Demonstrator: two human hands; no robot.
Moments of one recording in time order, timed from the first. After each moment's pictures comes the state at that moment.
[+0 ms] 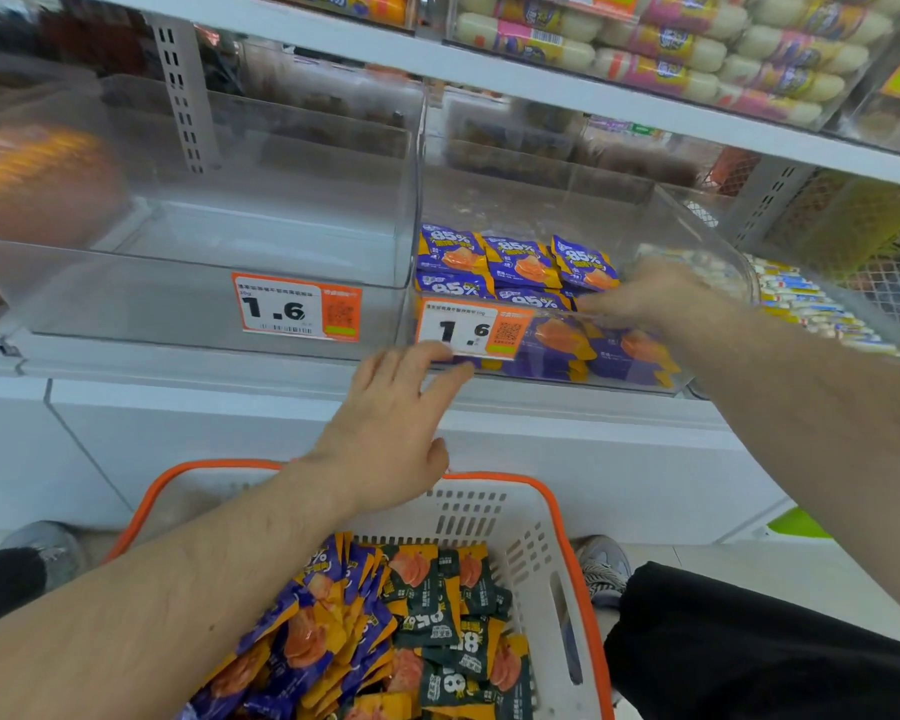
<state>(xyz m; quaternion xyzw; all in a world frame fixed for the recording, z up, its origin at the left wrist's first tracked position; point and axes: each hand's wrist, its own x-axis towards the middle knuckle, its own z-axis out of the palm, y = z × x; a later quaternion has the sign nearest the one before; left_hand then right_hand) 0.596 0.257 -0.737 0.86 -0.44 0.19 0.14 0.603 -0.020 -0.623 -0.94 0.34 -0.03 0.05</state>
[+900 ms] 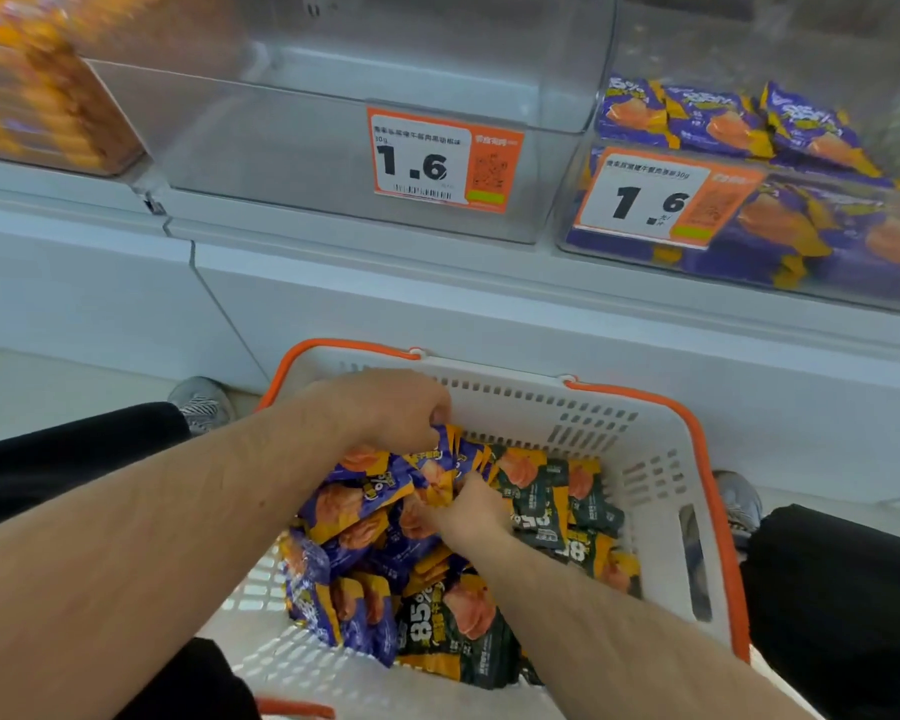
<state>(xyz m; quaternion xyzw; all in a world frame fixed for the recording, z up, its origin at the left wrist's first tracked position) 0.610 0.340 -0.797 0.89 -0.32 -0.32 0.00 0.519 0.232 -0.967 -0.85 0.28 0.29 0.36</state>
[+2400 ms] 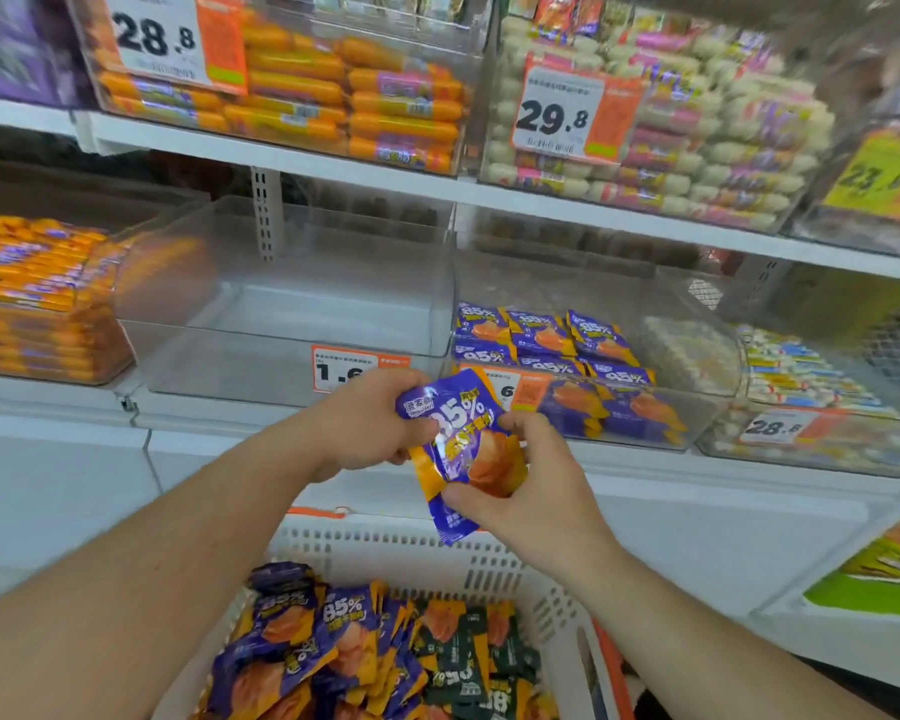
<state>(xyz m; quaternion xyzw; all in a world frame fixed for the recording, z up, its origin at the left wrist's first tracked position) 0.595 0.313 -0.648 0.82 -0.27 -0.16 0.48 0.484 0.153 -0.675 -0.89 0.11 -0.15 0.41</state>
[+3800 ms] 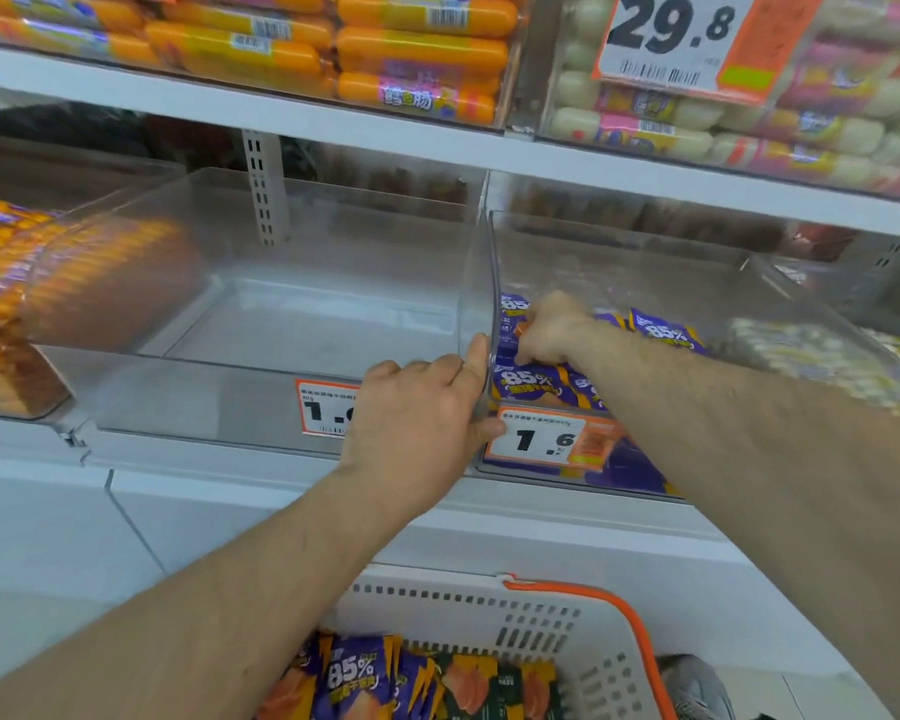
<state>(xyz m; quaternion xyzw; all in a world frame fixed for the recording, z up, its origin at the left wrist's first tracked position) 0.673 0.258 -0.688 0.88 -0.32 0.35 0.05 0.757 0.060 -0.654 -0.97 0.20 0.02 0.15</state>
